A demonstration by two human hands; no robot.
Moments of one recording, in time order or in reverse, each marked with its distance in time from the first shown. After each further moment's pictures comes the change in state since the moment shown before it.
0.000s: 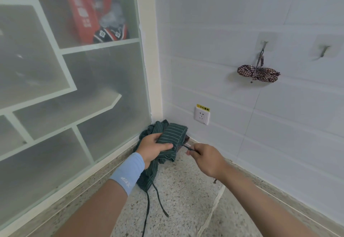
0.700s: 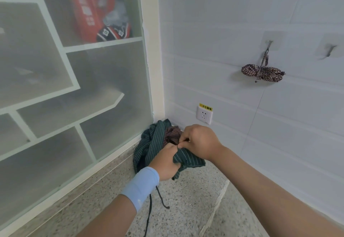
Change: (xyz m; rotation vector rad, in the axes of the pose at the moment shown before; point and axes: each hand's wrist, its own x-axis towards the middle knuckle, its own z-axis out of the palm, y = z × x) left_hand -0.022 -0.020 0.026 0.817 -0.157 0.272; right_hand 0.035 -0.045 -0.018 -0.337 0.093 -0.423
